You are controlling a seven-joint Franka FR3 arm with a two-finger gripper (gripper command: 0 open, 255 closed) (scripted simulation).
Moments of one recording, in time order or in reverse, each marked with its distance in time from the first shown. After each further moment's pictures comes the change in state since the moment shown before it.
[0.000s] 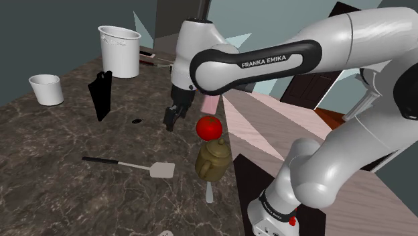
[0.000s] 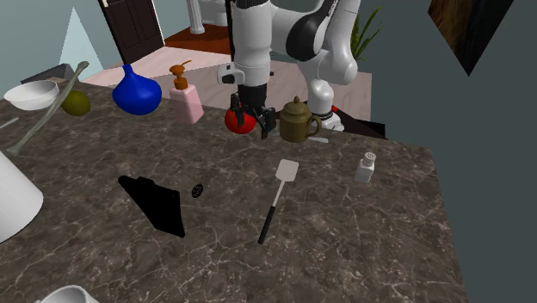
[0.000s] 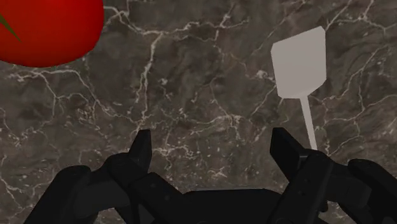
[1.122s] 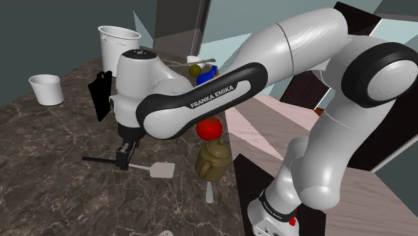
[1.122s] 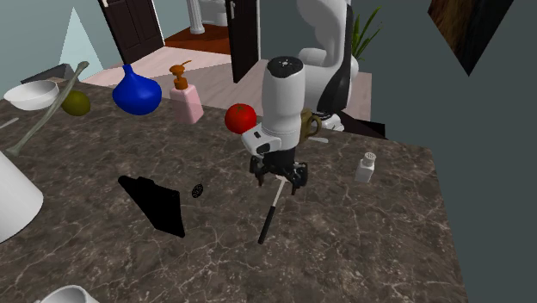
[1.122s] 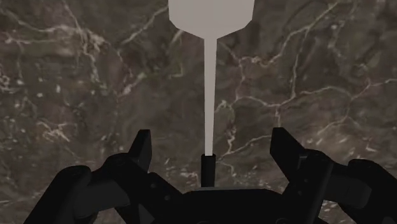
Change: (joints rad) arm 0.132 0.363 0.128 0.176 -0.020 0.213 -0.075
